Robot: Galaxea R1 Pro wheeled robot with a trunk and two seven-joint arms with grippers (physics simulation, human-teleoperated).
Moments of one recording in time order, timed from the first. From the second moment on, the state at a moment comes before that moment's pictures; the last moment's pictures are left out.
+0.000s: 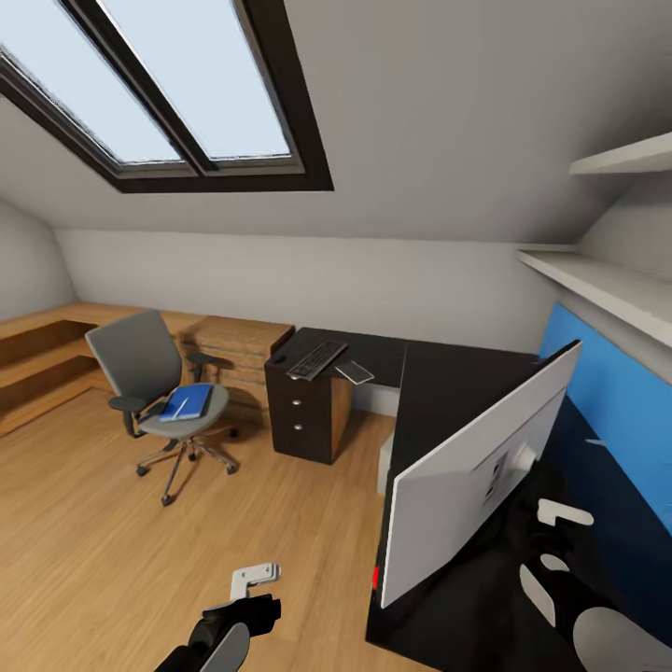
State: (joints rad) left arm -0.26 0.07 -0.54 -1.10 0.81 0.49 0.66; right arm -0.65 -0.20 -0.01 -0.27 -0.17 -0.39 -0.31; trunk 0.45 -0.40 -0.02
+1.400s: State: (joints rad) left arm -0.26 0.07 -0.54 -1.10 0.81 0.49 0.66; right arm -0.65 -0.20 -0.01 -0.27 -0.18 -0.39 -0.31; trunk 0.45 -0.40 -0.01
